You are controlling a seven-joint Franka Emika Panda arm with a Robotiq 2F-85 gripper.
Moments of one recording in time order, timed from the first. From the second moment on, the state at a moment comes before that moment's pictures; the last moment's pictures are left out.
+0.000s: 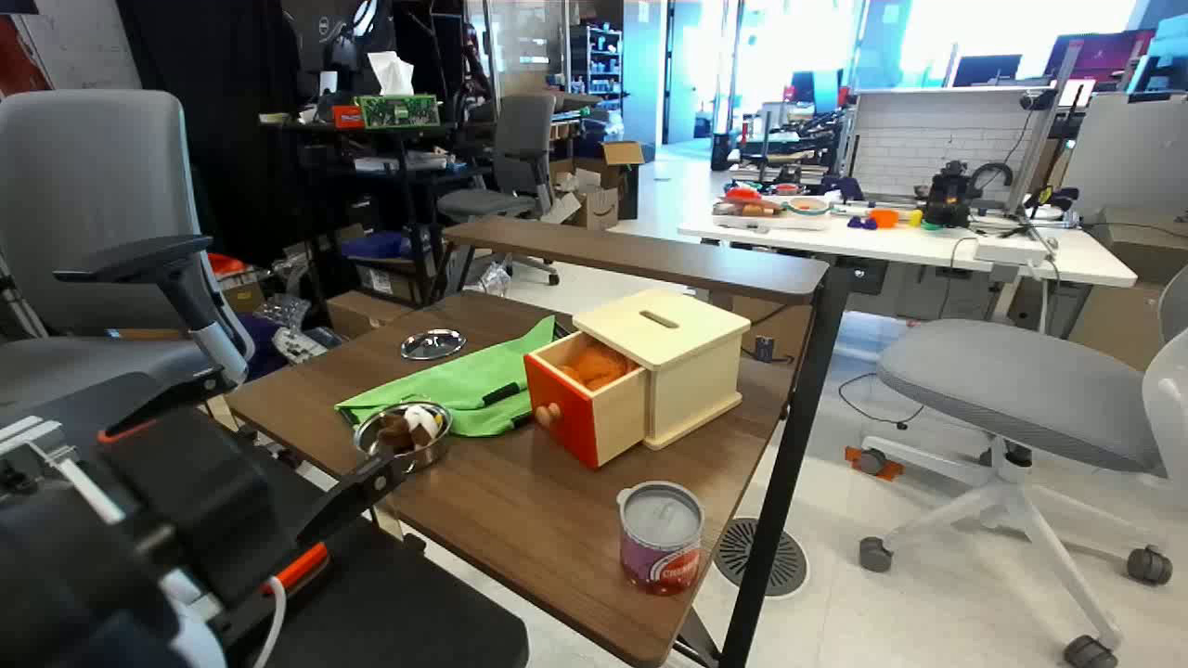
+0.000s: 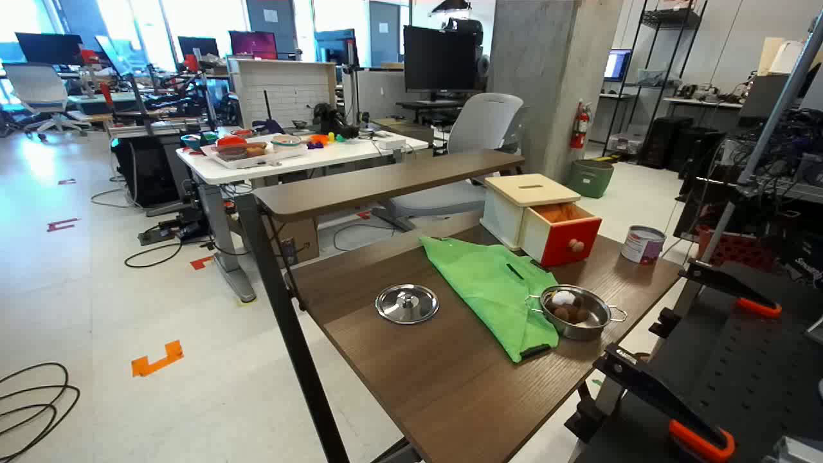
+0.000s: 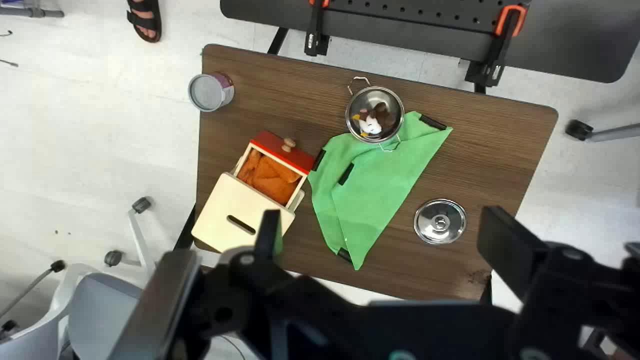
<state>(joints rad) 0.03 -0.56 0.06 -2.29 -0.17 1.78 -0.10</state>
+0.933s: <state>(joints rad) -0.01 -0.47 -0.04 -2.44 -0.17 1.99 -0.07</state>
